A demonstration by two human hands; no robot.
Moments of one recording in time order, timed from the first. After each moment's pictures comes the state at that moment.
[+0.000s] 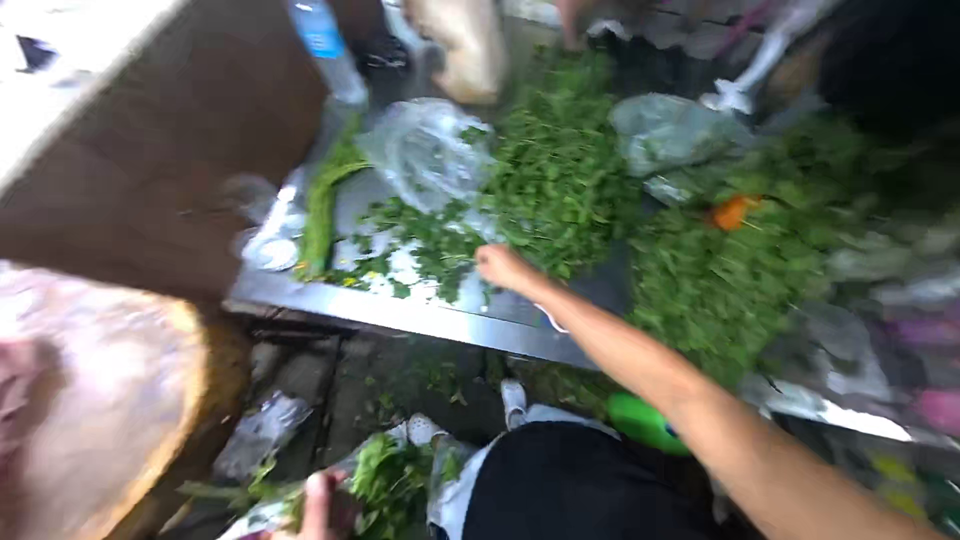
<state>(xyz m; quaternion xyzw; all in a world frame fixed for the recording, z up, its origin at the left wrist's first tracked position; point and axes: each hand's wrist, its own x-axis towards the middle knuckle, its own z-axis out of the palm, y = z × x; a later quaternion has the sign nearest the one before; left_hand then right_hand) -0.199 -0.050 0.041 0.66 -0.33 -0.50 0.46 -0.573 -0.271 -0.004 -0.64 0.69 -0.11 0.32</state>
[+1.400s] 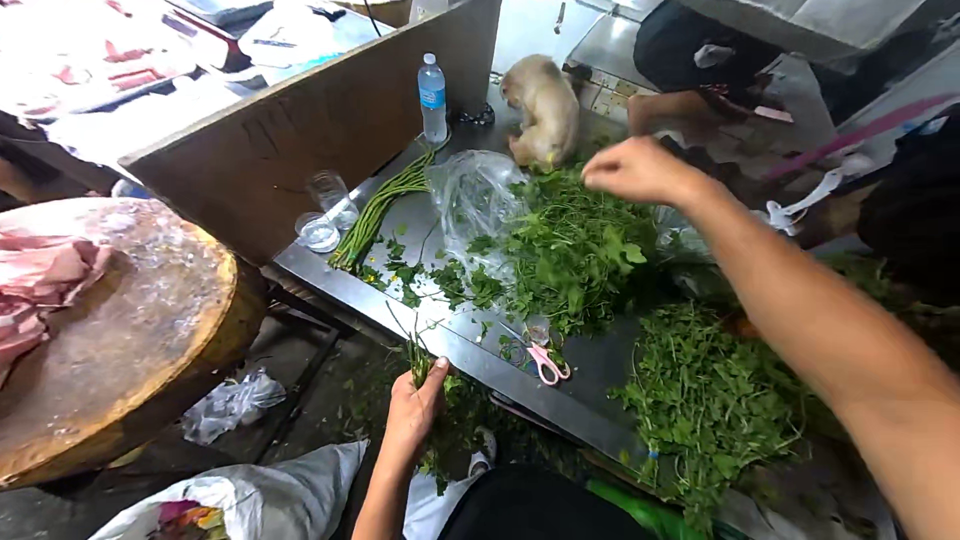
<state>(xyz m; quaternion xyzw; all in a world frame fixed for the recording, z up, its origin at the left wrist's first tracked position) -0.366 -0.112 0.056 0.55 -0.39 -0.59 0.44 -0.711 -0.319 0.273 -0.78 0.61 -0.08 0.11</state>
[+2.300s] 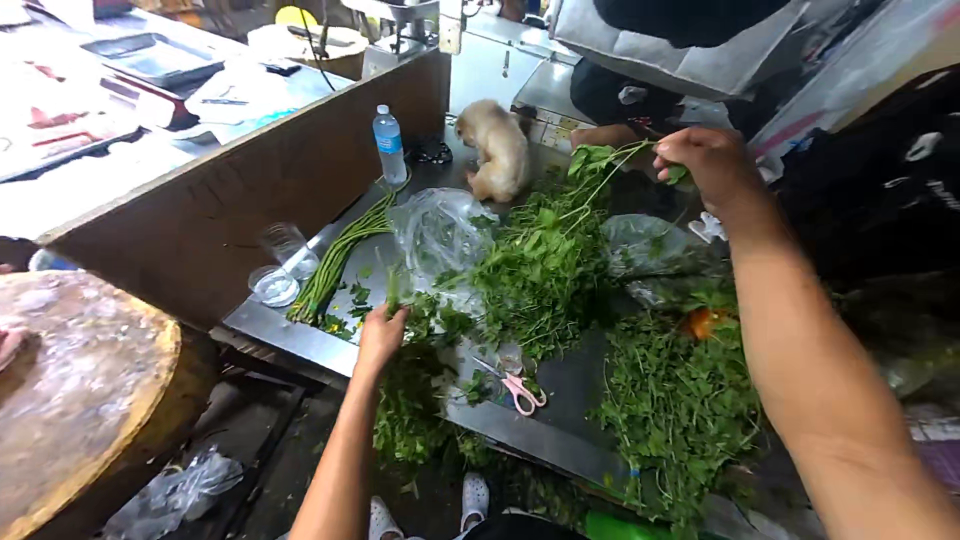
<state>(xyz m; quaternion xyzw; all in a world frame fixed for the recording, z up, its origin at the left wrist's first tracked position) -0.379 -0.288 0.056 0.64 -0.58 -0.41 0.29 -0.819 -0.265 0.321 -0.58 0.68 -0.42 0.13</state>
